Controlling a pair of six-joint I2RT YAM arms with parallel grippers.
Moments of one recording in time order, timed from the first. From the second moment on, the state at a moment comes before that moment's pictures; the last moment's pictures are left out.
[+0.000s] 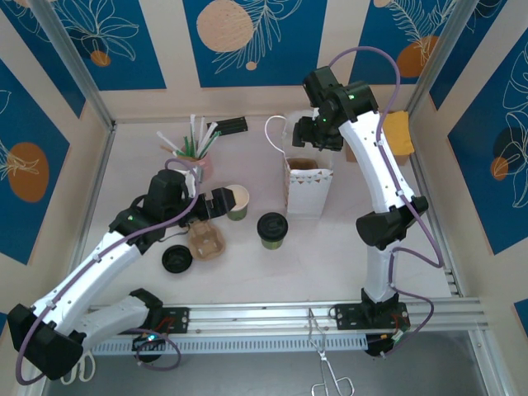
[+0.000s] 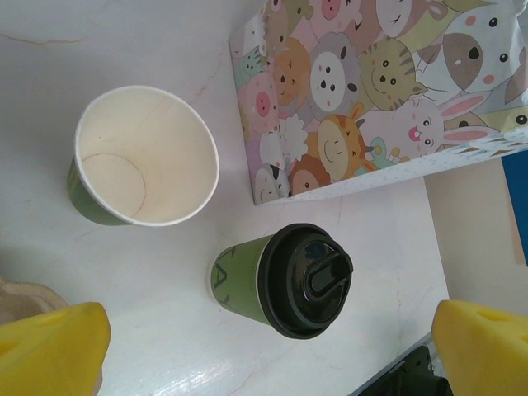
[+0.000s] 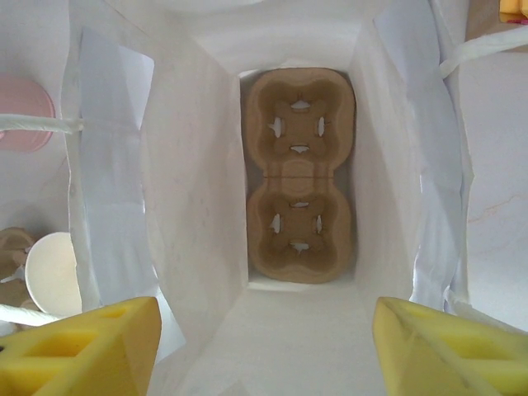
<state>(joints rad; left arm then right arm) -0.56 0.98 0.91 -0.55 0.25 -0.73 0.45 1.97 2.47 -1.66 0.08 0.50</state>
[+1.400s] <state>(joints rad) -0.62 1.05 1.01 -0.57 0.21 -0.73 0.44 1.89 2.44 -1.61 0.05 0.51</state>
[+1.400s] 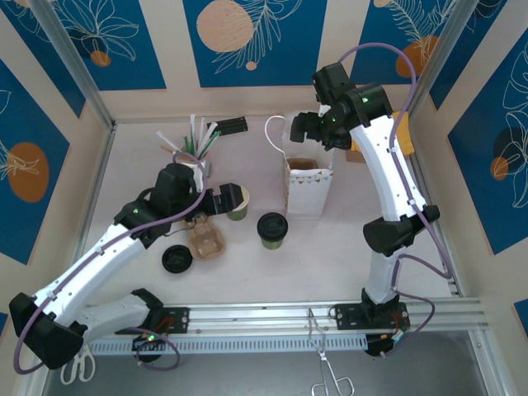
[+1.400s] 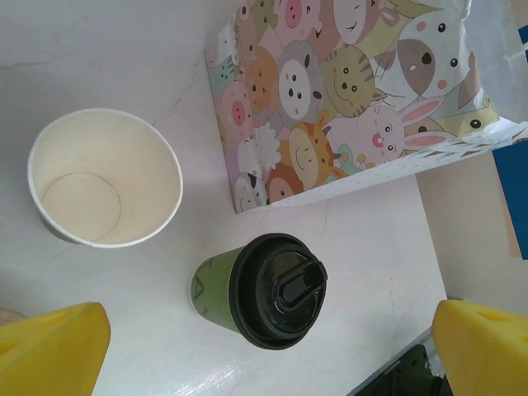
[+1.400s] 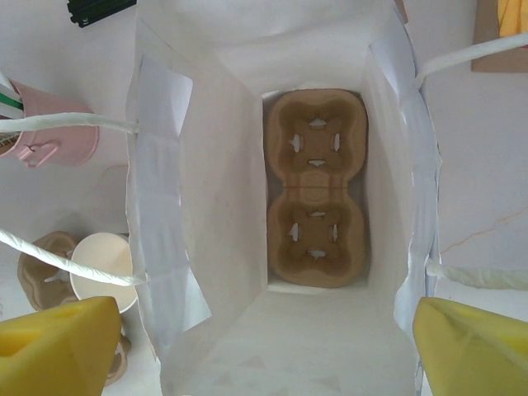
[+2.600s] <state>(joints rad) -0.63 0.71 0.83 -0.83 0.01 -0.77 0.93 1.81 2.11 -1.55 0.08 0.54</state>
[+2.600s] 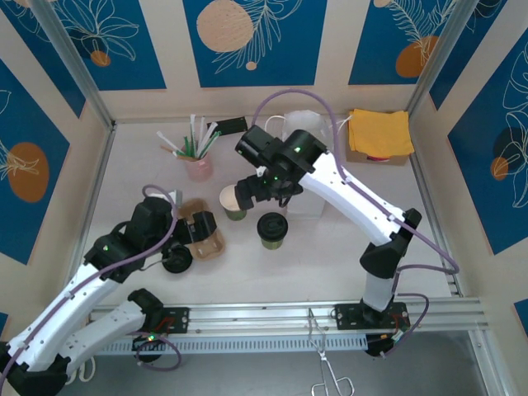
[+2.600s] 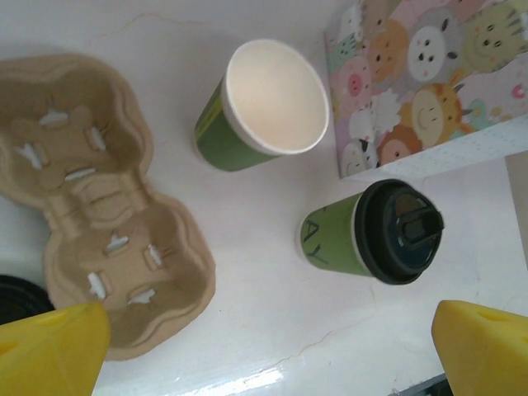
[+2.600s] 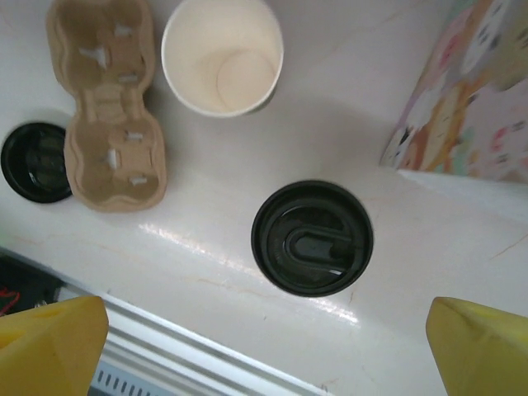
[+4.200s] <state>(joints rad) -0.64 0.66 0.78 -0.86 0.08 -0.80 0.81 1.79 1.67 -1.33 -0.15 0.09</state>
